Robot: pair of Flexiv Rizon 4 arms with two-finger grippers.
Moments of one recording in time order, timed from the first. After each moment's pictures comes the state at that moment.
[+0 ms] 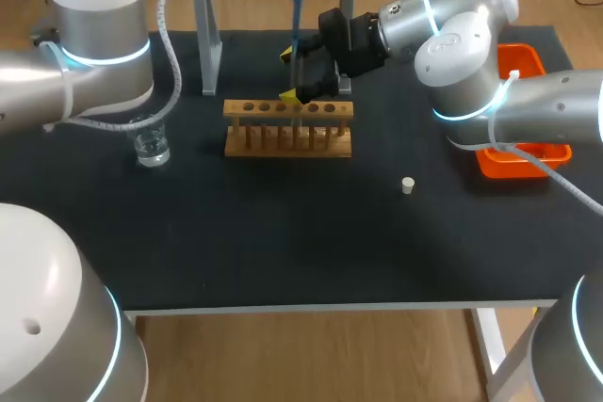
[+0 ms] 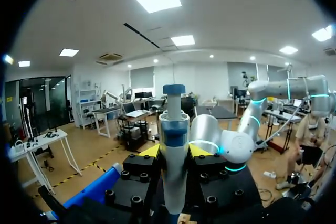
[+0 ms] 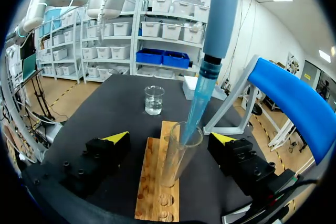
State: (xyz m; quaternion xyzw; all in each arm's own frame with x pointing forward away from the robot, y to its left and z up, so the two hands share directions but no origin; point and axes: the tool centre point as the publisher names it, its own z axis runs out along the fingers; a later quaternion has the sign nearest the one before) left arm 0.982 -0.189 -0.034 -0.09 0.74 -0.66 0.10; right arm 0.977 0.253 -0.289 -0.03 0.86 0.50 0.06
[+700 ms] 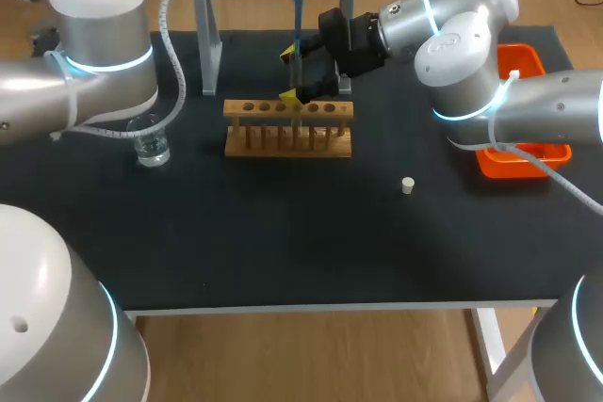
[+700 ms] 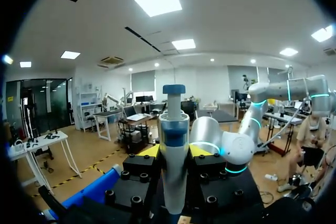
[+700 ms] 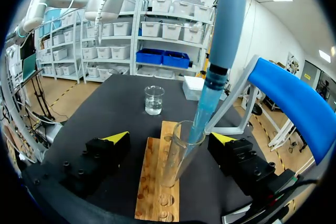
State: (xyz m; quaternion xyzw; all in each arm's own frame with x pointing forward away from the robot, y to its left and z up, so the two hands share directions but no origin) left arm 0.982 -0.189 -0.038 -0.09 0.73 -0.67 0.11; right arm 0.977 0.253 -0.289 -0.03 0.86 0.50 0.06
